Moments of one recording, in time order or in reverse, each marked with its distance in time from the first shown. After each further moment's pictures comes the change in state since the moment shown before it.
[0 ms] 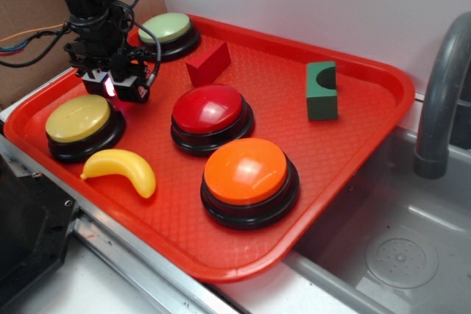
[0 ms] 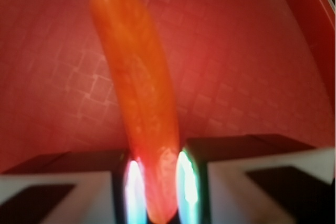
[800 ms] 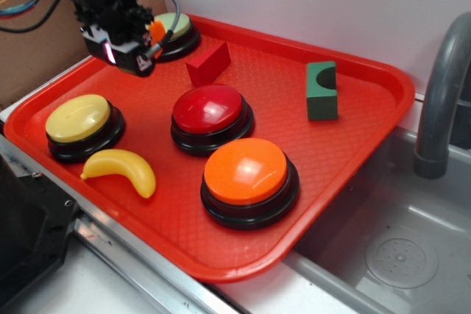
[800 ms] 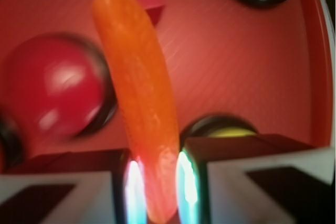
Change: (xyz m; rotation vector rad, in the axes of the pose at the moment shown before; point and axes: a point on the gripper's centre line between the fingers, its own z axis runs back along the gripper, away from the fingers) arm -0.041 -0.070 0.112 -0.054 0.158 -0.385
